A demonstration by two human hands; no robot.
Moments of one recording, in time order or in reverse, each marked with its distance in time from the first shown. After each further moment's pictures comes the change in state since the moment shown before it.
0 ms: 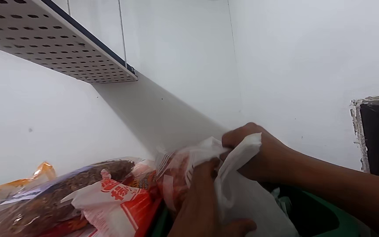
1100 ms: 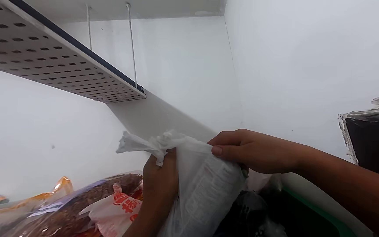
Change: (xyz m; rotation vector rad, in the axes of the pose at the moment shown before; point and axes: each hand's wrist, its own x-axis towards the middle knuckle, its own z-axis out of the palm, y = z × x) left_hand 0.072 -0.057 -0.032 -0.252 0.777 -0.323; right_hand 0.014 -0.006 -0.050 0.621 -0.353 0.143
